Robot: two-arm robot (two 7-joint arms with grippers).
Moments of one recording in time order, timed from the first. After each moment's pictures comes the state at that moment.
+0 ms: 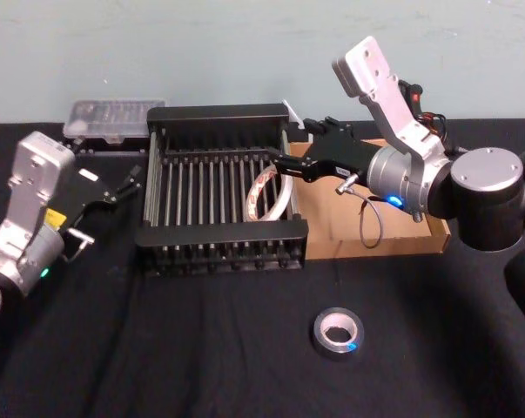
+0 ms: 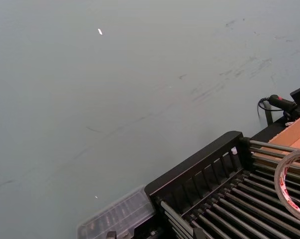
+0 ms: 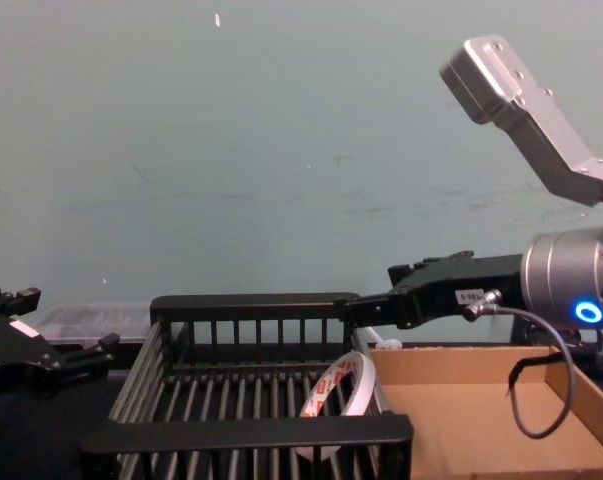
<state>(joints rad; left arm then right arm) -0.20 0.60 0.45 -1.41 -0.25 -0.12 0.03 0.48 0.28 -0.47 -1.38 0.16 0.37 0.41</state>
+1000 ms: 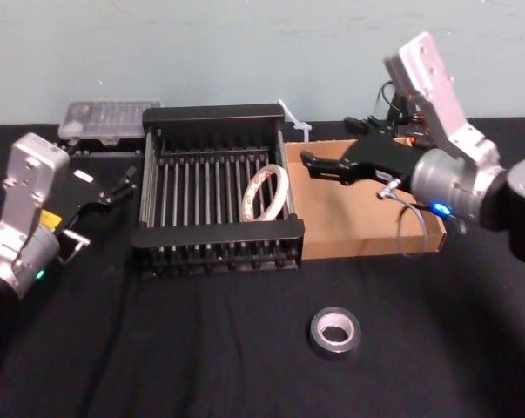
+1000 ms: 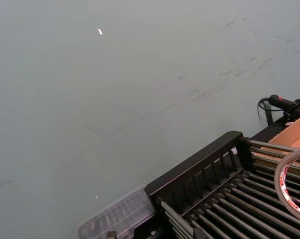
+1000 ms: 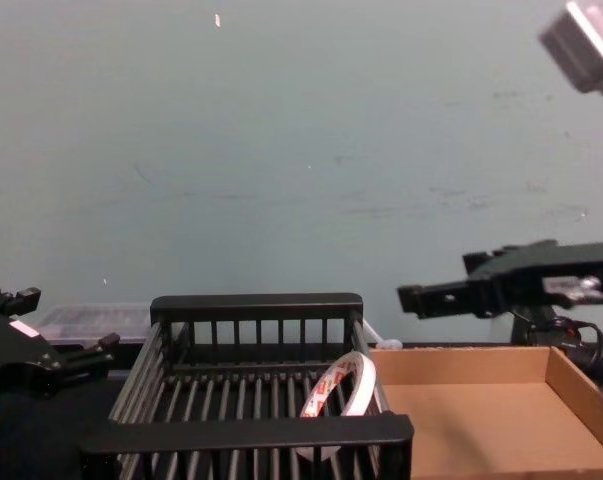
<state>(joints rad) -0.20 0.60 0.45 -1.41 -0.25 -0.12 0.03 0.36 0.38 -0.38 -1.57 0.22 0.44 0.40</state>
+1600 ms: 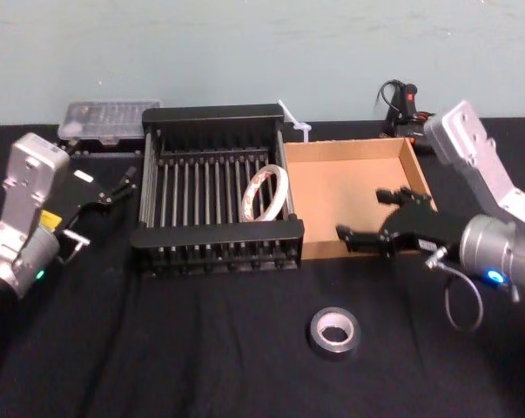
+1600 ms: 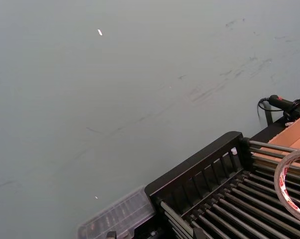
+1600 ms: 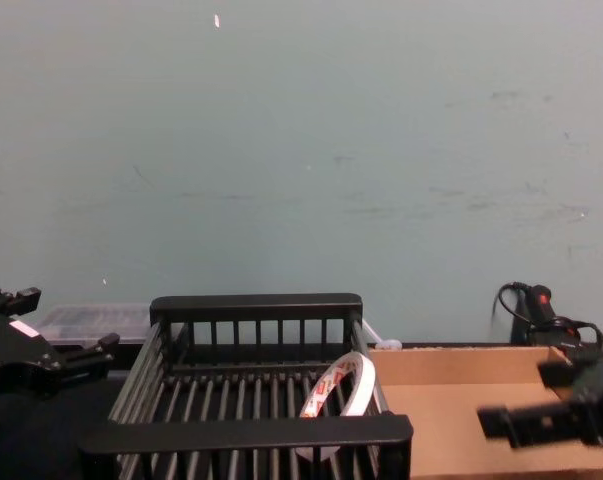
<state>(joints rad) -0.20 0.60 0.45 -1.41 -0.25 -0.12 0.03 0.16 0.55 -0.34 -1.73 0.32 0.51 0.44</state>
